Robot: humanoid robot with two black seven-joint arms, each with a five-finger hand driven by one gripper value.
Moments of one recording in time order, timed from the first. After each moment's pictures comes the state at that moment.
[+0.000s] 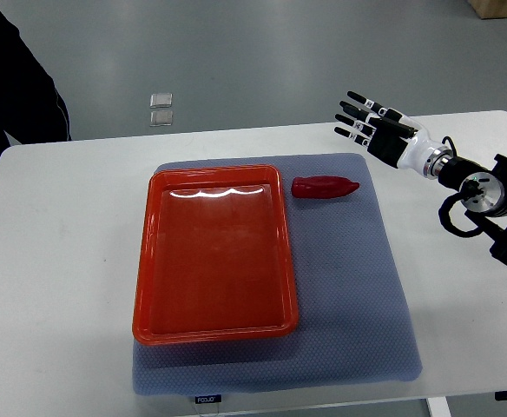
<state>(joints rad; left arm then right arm) -0.02 0.00 0.07 -0.19 0.12 0.01 -0.01 0.84 -0.30 0.53 0.60 0.18 0.41 0.06</state>
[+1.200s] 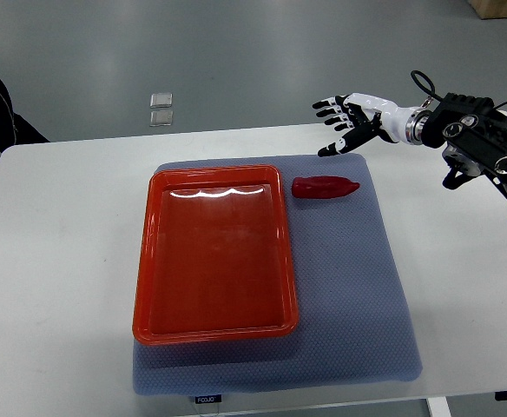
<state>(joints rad) -0.02 0.00 0.07 -0.17 0.12 0.03 -0.02 1.03 -0.29 0.44 0.61 -0.96 0.33 0.07</state>
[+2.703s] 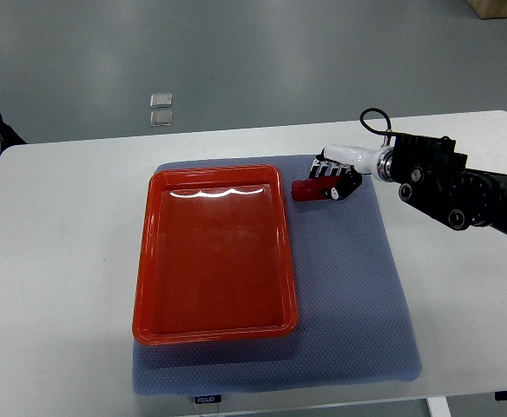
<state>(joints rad) -0.02 0.00 0.07 -0.17 0.12 0.03 -0.02 1.04 -0.21 0.13 0.60 -1.25 0.15 0.10</state>
